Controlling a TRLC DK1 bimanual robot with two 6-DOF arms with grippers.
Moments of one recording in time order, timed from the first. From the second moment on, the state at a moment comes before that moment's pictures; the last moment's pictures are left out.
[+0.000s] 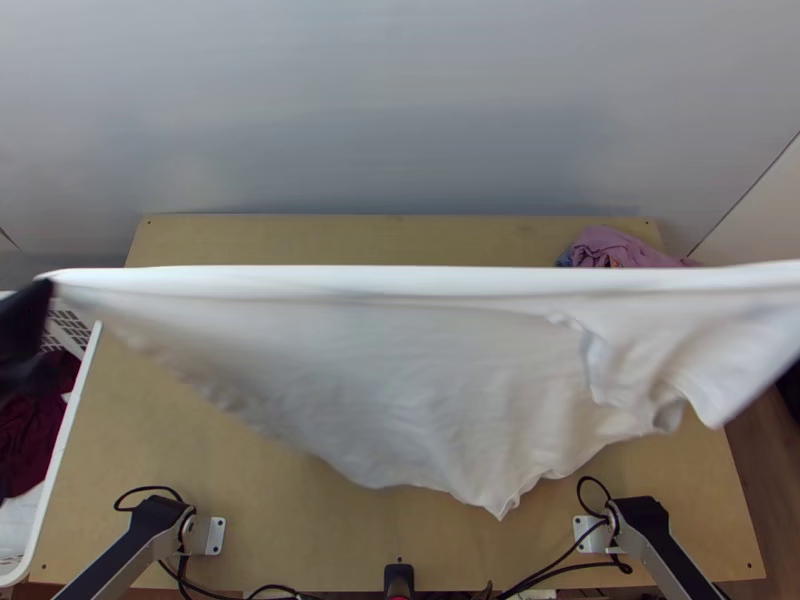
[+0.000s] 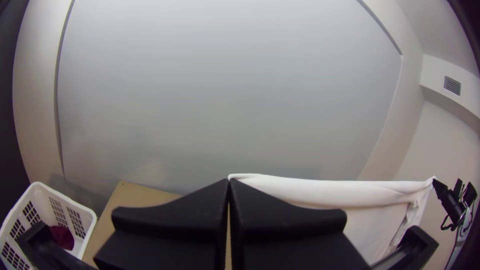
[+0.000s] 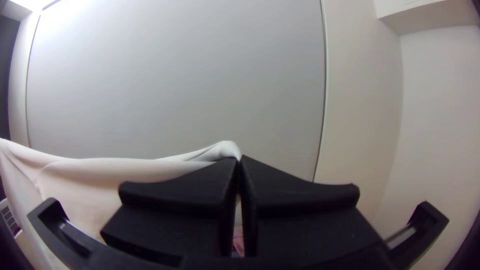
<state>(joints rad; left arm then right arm) -0.20 0.84 1.81 -1.08 -0.10 -0.32 0.10 0.77 1.77 -0.86 0.25 -0.05</state>
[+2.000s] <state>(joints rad) -0.07 2.21 1.77 0.01 -0.15 -0.27 0.12 2.21 1.89 -0.33 0.26 0.26</state>
